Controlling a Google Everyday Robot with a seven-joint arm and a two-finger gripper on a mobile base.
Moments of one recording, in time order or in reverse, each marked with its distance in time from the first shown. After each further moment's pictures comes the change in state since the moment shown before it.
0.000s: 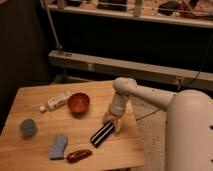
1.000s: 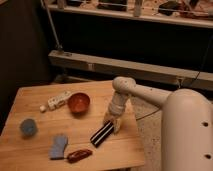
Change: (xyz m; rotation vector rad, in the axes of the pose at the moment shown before) arm 0.003 0.000 0.002 -0.042 -0.028 0.012
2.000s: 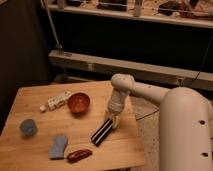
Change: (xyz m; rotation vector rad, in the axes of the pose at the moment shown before) arm -0.006 -0.011 -0.020 0.000 0.049 -0.047
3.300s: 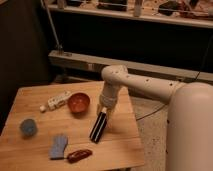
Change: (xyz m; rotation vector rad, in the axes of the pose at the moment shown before) arm -0.055 -0.021 -0.051 0.077 0.151 -0.166
